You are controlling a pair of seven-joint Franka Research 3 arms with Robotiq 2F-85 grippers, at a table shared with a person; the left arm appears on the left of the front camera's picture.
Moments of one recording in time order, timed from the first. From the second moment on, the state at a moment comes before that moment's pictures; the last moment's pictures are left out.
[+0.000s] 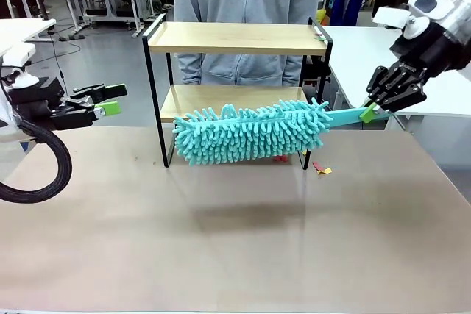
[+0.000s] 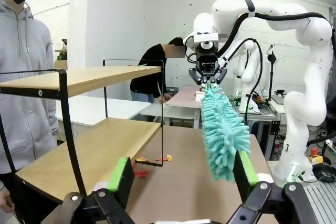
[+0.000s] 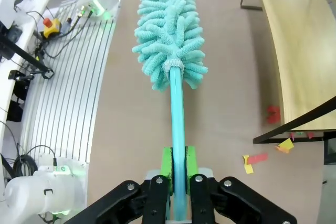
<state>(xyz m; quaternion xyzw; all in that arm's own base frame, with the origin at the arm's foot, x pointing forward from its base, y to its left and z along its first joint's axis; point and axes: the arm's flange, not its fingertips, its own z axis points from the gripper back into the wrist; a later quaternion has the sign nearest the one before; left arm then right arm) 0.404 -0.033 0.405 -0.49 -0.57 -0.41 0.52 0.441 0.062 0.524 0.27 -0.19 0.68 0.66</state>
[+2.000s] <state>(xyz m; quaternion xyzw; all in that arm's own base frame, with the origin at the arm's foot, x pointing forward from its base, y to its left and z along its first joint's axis) 0.375 -0.204 0.360 -0.58 -0.45 -0.43 0.53 0.438 0.063 0.526 0.26 -0.19 0.68 0.66</state>
